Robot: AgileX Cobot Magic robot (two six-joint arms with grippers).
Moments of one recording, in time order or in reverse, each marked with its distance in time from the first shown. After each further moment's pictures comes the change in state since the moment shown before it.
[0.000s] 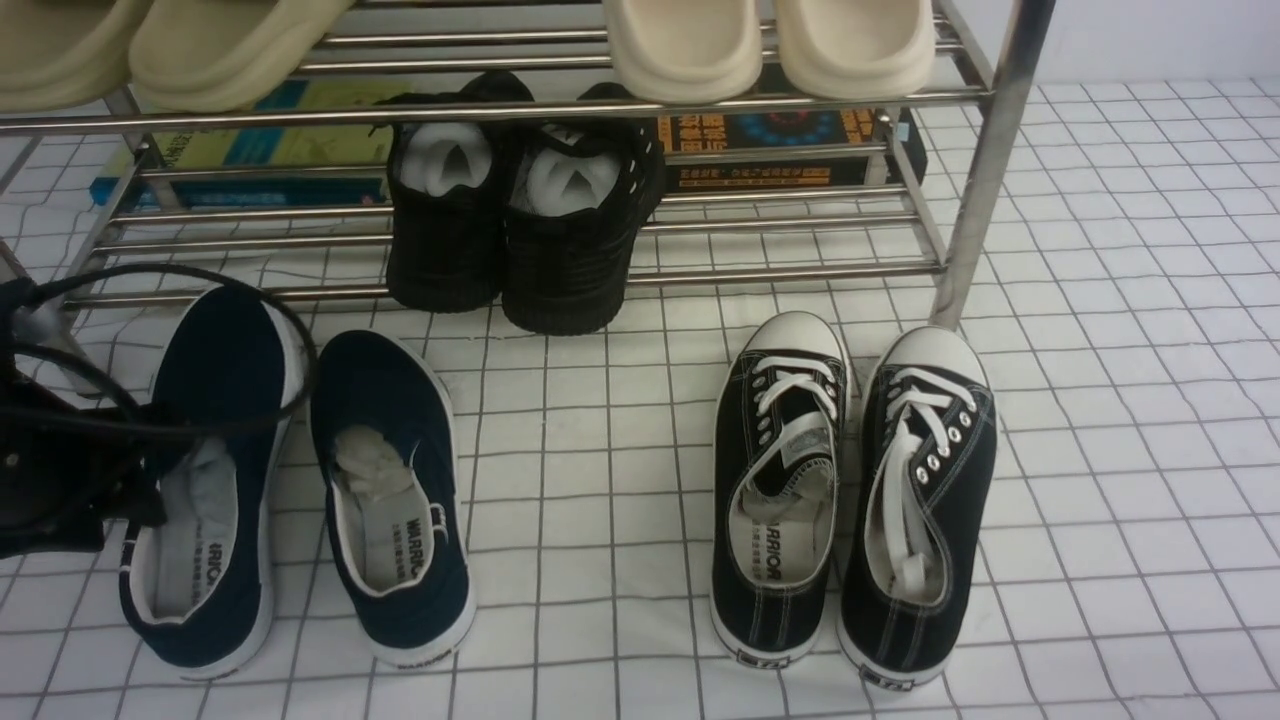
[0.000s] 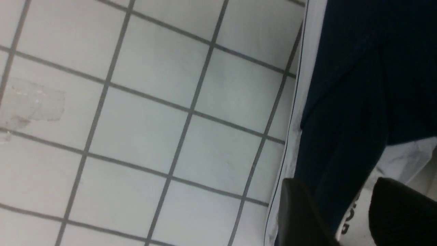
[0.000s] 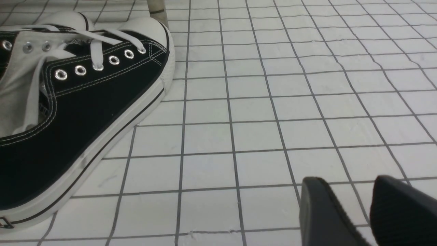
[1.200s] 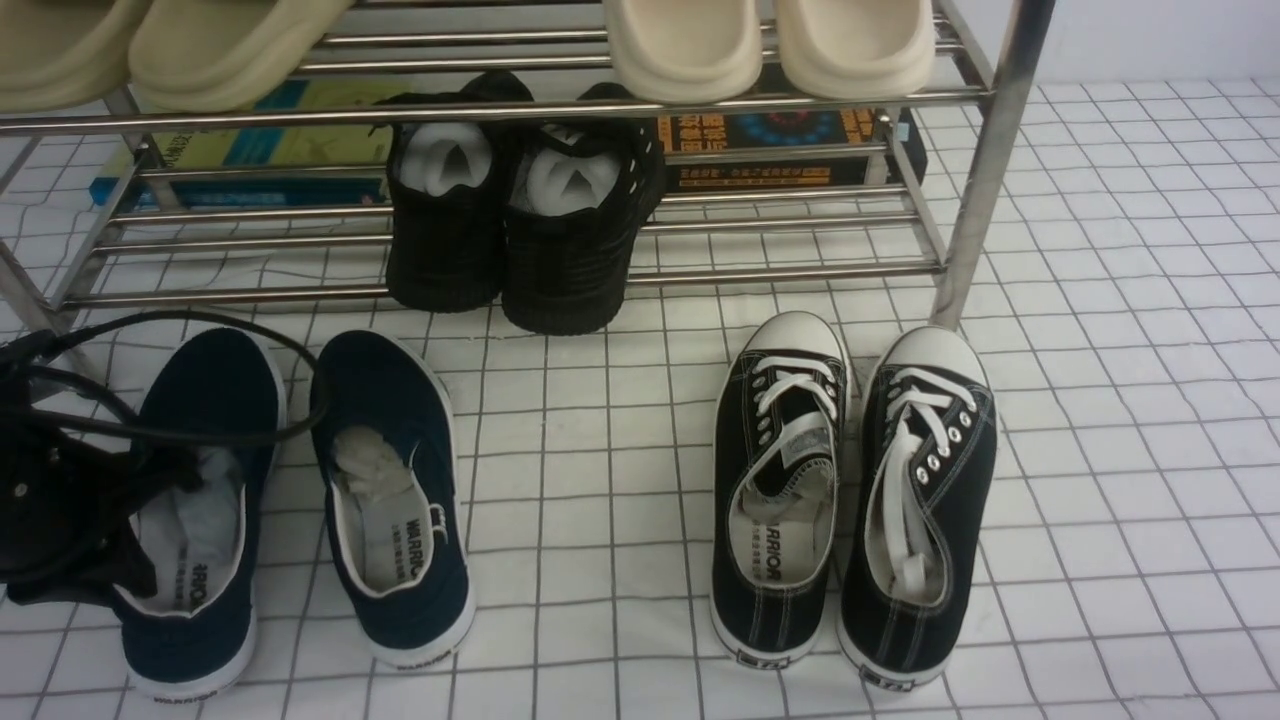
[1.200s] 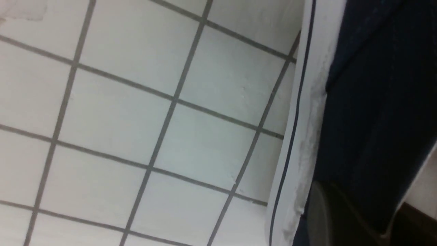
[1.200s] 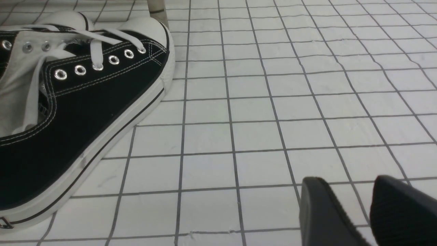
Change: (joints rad) right arm 0.000 0.000 0.000 0.000 0.000 0.000; left arm 0.000 0.027 0.000 0.005 0.150 -0.046
